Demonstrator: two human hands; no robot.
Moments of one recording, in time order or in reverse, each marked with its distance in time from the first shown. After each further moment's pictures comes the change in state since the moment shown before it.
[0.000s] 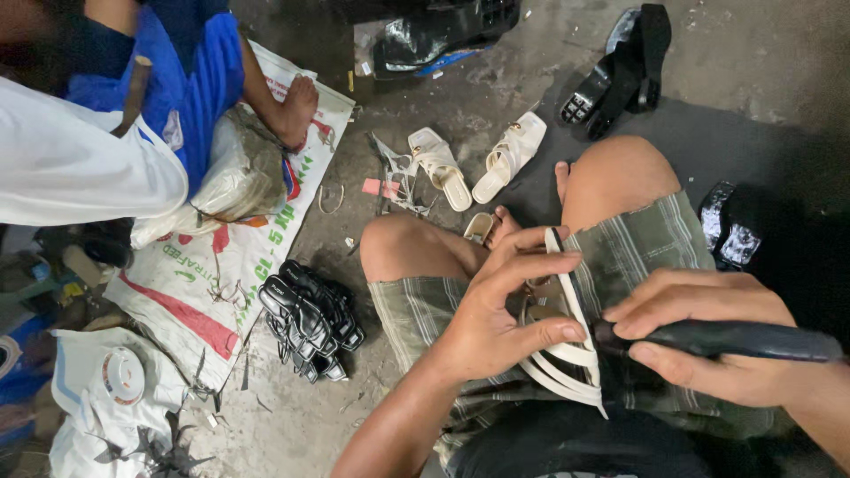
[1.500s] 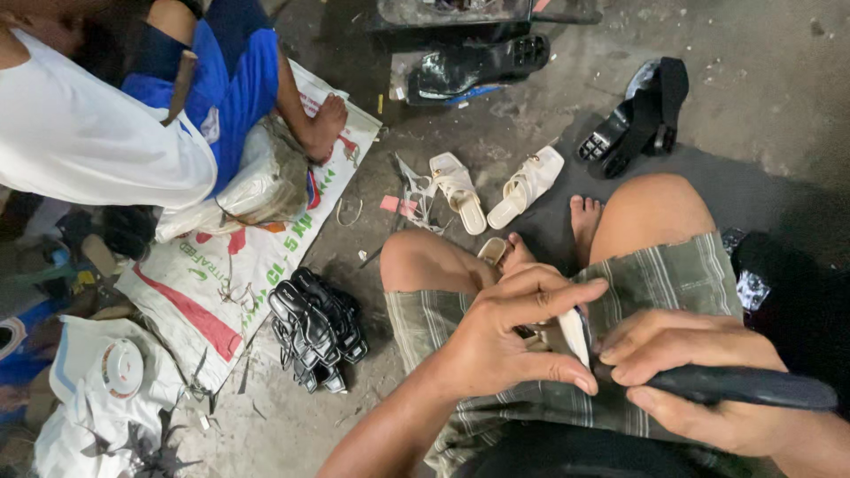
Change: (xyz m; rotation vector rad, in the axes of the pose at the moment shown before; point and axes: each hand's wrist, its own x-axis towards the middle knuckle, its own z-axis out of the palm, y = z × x) left_hand 0.004 0.027 -0.024 0.011 -0.098 0.045; right_hand 0.009 -0.017 0.019 0.114 -0.023 -0.042
